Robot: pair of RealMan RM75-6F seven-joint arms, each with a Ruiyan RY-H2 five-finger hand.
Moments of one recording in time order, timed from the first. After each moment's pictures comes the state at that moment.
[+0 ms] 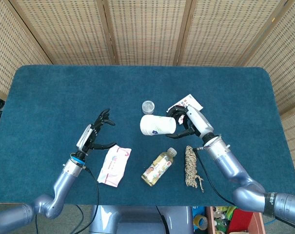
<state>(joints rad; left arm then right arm) -0.56 -1.68 -0.26 -1.38 1.45 1.07 -1.05 0.75 -1.18 0.41 -1.83 -0.95 0.82 0.35</state>
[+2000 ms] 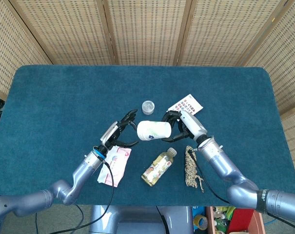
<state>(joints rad) -0.78 -1.78 -0.24 -1.21 1.47 0.99 -1.22 0.79 -1.24 0.38 -1.78 -0.93 0.78 0.32</state>
